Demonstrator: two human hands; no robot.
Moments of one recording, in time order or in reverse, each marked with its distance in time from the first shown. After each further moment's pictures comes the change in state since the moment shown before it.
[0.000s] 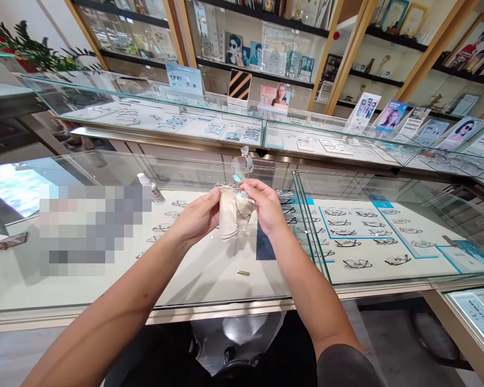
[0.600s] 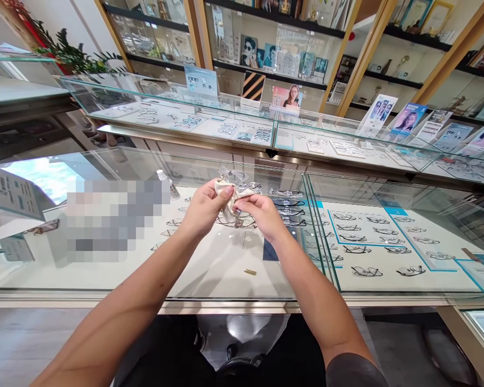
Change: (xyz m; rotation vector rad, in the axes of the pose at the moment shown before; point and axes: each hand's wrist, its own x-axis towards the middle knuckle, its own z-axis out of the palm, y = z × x) left_hand -0.001 0.008 -0.006 0.211 0.166 0.243; right_hand -0.010 0.024 0.015 -0.103 -0.176 0.153
